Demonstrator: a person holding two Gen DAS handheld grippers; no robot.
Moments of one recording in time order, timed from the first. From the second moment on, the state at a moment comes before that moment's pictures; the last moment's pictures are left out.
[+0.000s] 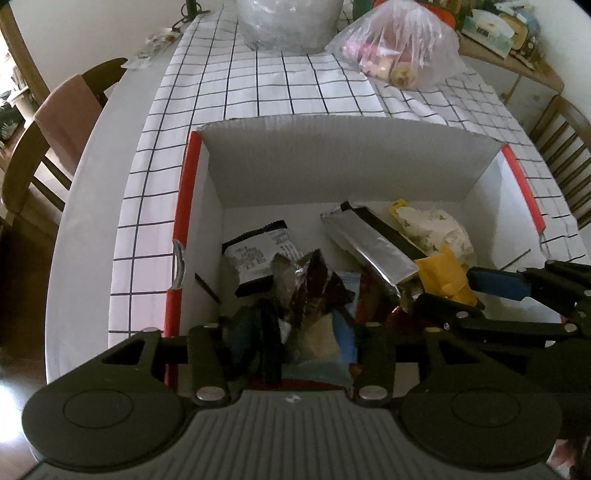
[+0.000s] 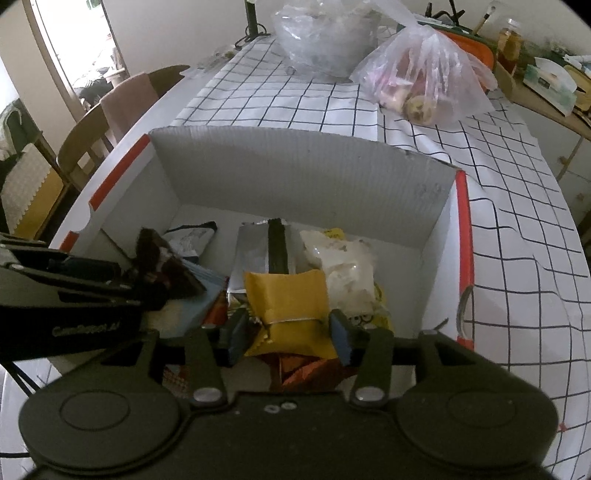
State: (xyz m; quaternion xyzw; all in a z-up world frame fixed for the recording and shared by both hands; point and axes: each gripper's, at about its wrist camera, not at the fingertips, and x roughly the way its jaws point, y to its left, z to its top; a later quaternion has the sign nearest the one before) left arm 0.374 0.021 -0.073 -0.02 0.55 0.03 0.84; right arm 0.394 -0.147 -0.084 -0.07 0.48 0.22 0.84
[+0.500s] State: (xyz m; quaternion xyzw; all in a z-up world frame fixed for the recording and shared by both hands) left arm 0.340 0.026 -0.036 -0.04 0.50 0.02 0.86; right arm 0.368 -0.168 -0.045 -0.03 0.44 0.23 0.87
